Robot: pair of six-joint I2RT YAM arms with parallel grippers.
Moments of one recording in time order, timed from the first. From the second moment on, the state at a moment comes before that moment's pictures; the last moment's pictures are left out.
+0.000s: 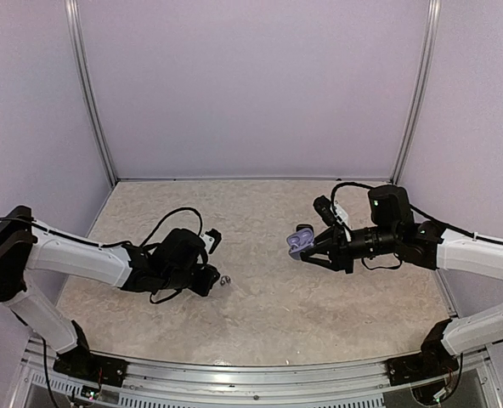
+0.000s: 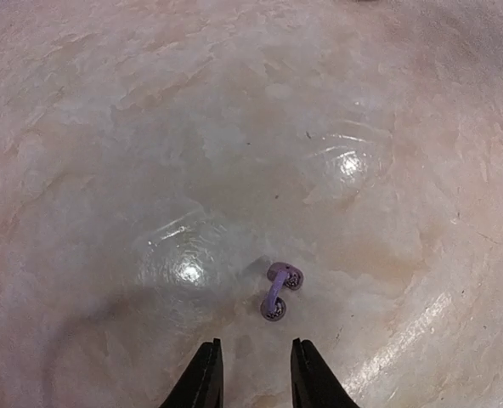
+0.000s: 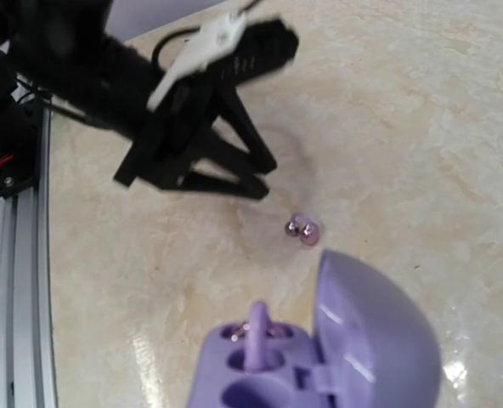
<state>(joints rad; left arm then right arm) -0.94 1.57 0.74 0.01 -0.23 -0.28 0.68 1.17 0.75 -0.07 -0.60 -0.08</state>
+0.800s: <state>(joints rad) -0.71 1.59 0.67 0.25 0.05 -0.39 0.68 1.17 0.75 -0.07 -0.61 -0.08</state>
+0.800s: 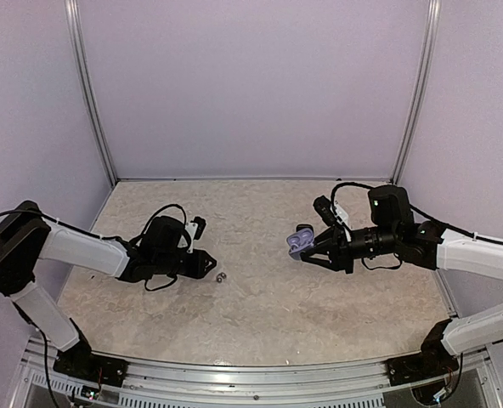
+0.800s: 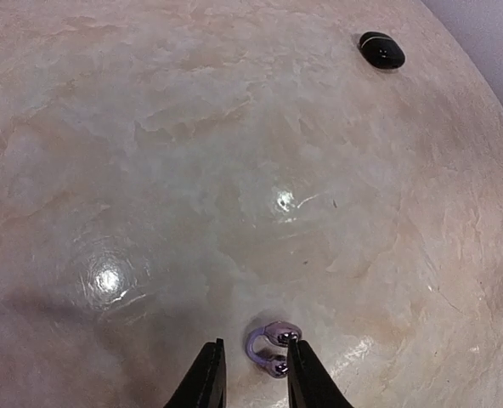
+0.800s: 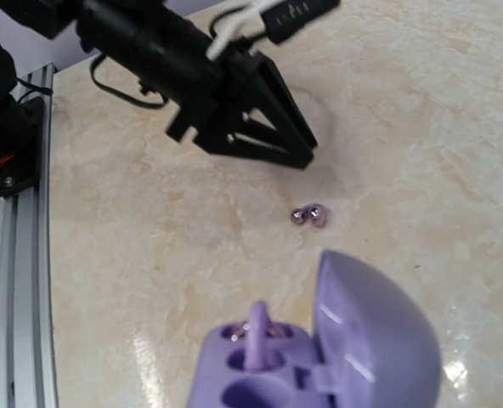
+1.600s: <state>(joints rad) -0.82 1.76 0.73 0.25 0.03 -0.33 0.68 1.17 0.75 -0.07 -0.60 -0.08</state>
